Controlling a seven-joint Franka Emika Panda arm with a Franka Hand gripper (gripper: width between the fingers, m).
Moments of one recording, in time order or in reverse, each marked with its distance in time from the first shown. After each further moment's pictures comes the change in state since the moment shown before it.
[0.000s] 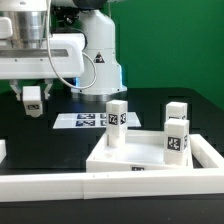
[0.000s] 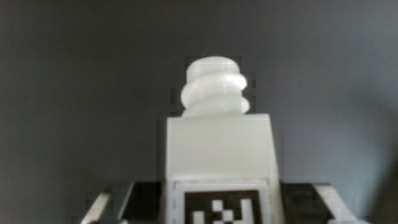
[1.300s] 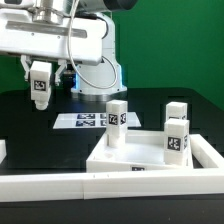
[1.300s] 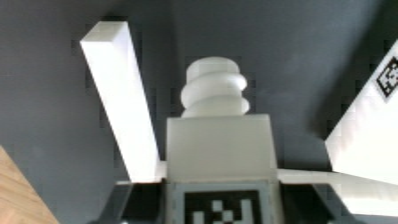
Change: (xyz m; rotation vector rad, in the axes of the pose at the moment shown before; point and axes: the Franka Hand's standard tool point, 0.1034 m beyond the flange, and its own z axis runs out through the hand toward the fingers) arm 0.047 -0.027 -0.044 -0.137 0.414 0.114
